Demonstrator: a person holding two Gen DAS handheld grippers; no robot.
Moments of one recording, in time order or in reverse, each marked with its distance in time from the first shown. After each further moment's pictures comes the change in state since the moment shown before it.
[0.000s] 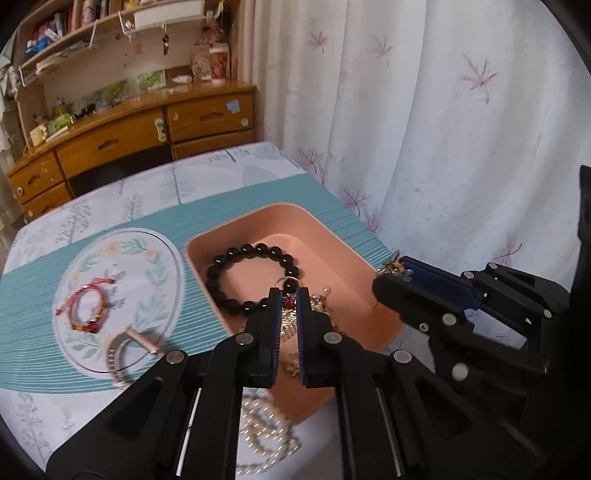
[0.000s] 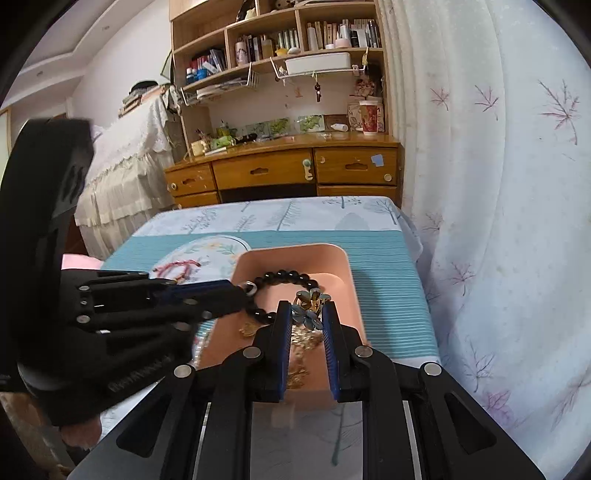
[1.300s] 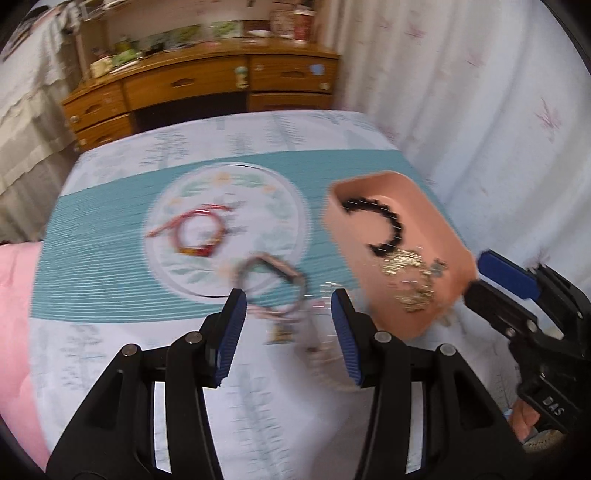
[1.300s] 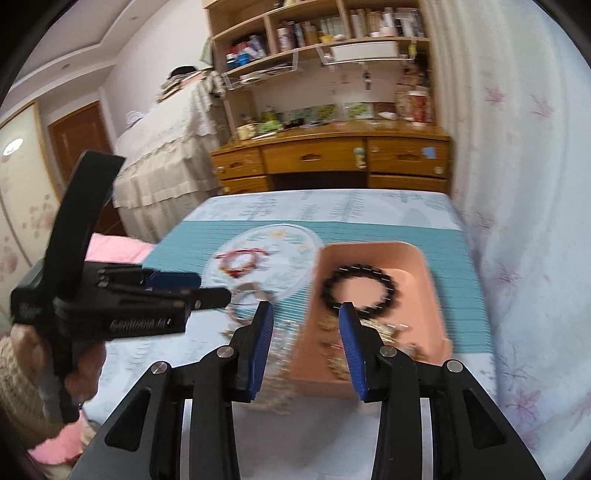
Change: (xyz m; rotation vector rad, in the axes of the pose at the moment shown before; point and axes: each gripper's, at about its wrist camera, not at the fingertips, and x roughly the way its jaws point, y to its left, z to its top) left arm -0.069 0.113 -0.026 -0.217 0.153 0.160; right arm -0.014 0.079 0.017 -0.051 0.074 0.198
